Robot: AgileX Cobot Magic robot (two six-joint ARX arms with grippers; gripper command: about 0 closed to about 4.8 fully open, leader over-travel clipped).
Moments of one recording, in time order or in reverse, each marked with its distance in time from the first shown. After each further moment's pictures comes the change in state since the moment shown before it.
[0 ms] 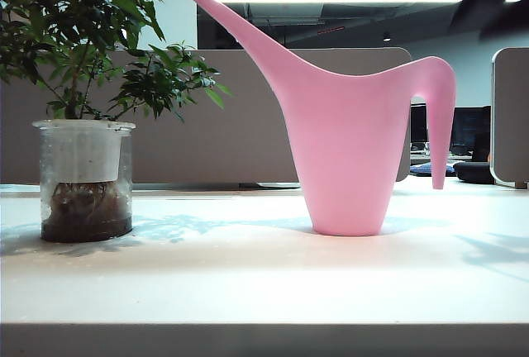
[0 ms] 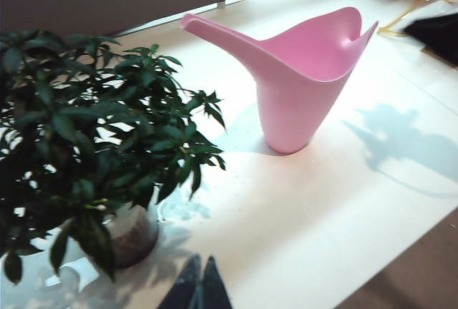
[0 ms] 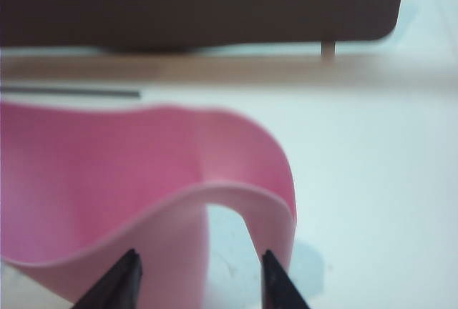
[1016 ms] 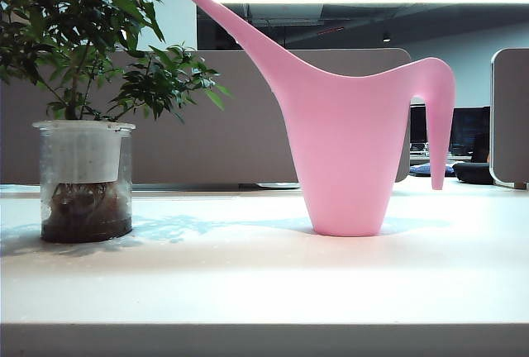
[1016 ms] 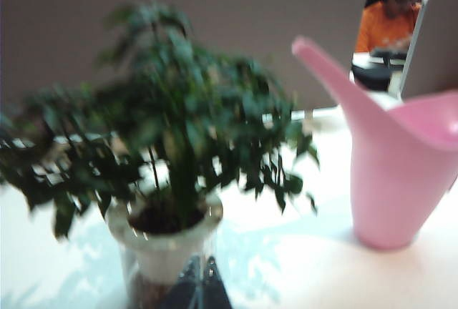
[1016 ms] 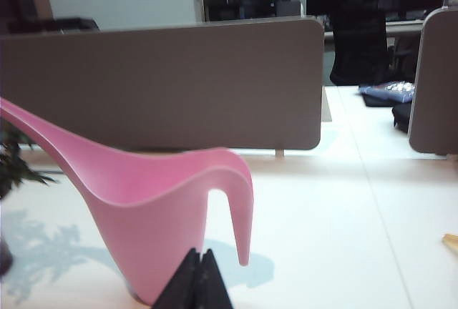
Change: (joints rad) left arm -0.003 -0.579 -0.891 0.735 -0.235 -0.105; right arm 0.000 -1.003 -0.147 -0.538 0.107 -0.045
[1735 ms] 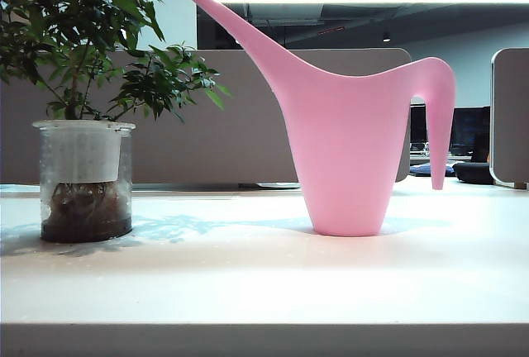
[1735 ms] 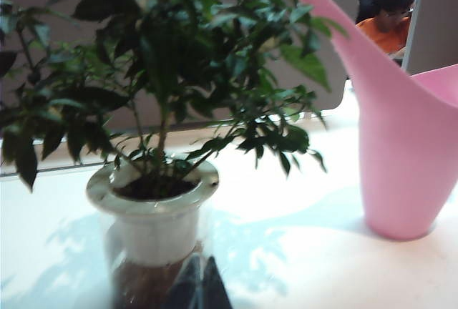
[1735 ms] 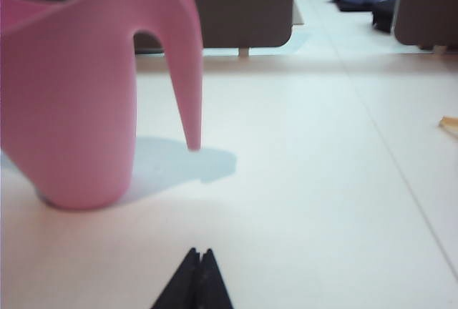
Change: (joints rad) left arm 0.001 -0.142 -0.335 0.279 0.010 0.010; right arm 0.002 -0.007 -0.536 0.361 0.095 -0.031
